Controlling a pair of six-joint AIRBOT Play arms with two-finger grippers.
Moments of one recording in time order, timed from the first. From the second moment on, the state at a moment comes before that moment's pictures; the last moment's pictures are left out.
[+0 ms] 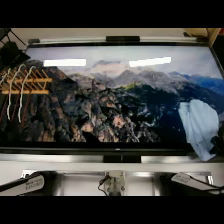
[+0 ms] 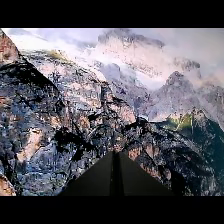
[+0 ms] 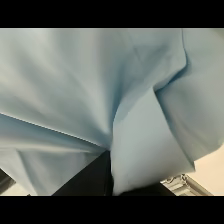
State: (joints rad) left arm 0.20 -1.30 1.70 1.01 -1.21 -1.52; right arm -0.96 -1.36 0.95 -1.62 1.36 1.36
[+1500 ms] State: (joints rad) left arm -0.31 -1.40 1.55 1.64 -1.36 -1.65; right arm 0.16 -1.36 1.47 -1.50 1.40 1.69
